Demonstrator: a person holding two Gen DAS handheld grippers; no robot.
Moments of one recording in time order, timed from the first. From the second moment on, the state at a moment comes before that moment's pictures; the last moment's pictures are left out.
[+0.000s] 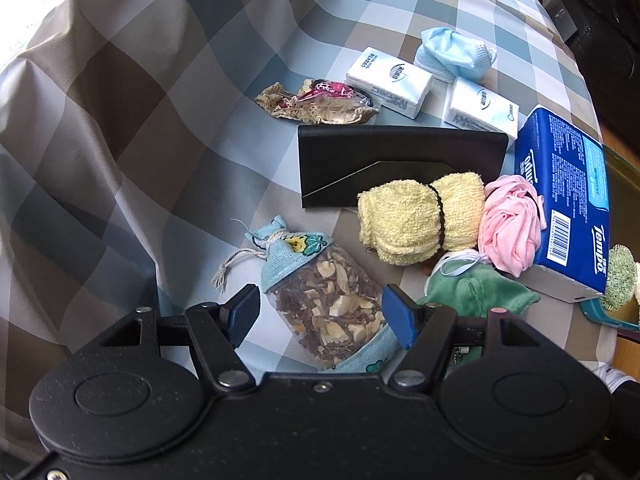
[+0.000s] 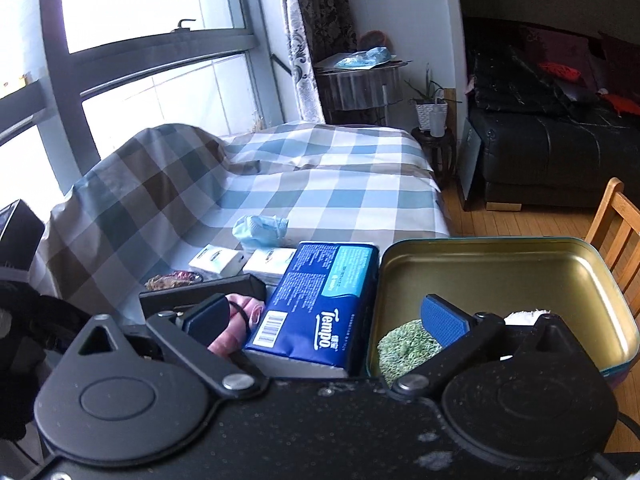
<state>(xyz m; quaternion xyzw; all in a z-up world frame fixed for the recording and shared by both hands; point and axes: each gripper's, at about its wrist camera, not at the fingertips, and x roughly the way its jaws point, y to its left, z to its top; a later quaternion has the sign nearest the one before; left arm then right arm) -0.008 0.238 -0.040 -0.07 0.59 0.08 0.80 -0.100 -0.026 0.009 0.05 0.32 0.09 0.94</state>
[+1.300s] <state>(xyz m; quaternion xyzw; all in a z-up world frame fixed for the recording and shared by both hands) 0.014 0.256 -0.116 -0.13 0.62 0.07 0.77 -0.060 0.077 -0.078 -0.02 0.48 0.19 0.86</state>
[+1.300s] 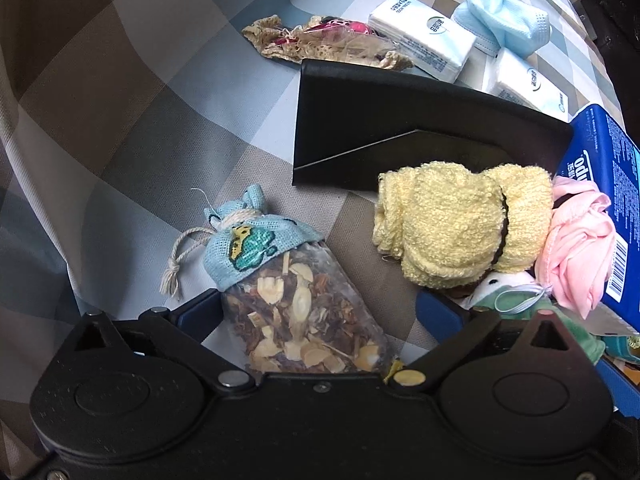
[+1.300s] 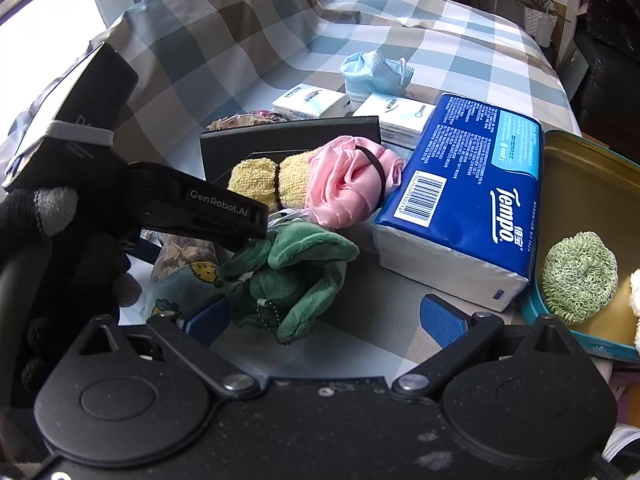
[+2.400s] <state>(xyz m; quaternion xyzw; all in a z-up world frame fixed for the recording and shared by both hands) 0.028 0.274 -0.082 -0.13 0.60 0.12 0.78 -0.049 0.111 -0.087 -0.04 0.49 0.24 0.84</state>
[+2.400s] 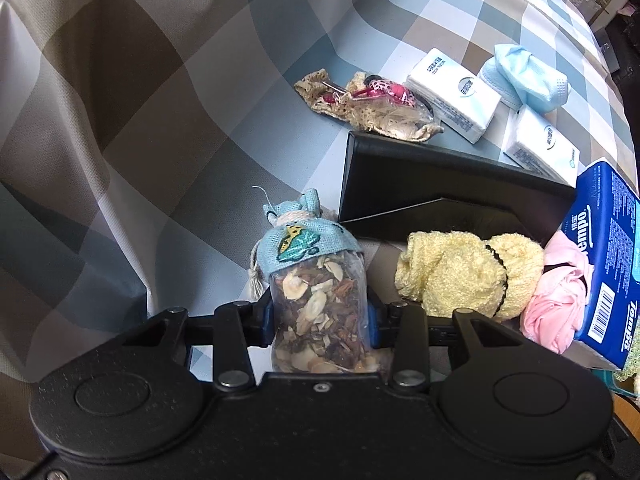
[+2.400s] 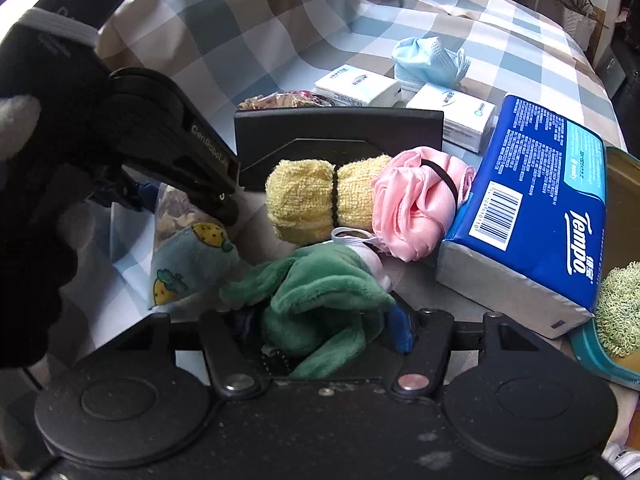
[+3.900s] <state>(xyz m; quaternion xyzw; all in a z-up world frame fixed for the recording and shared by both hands) 0.038 0.101 0.053 -0.02 0.49 -0.06 0.87 -0.091 -0.142 0.081 0.08 0.22 -0.06 0.97</state>
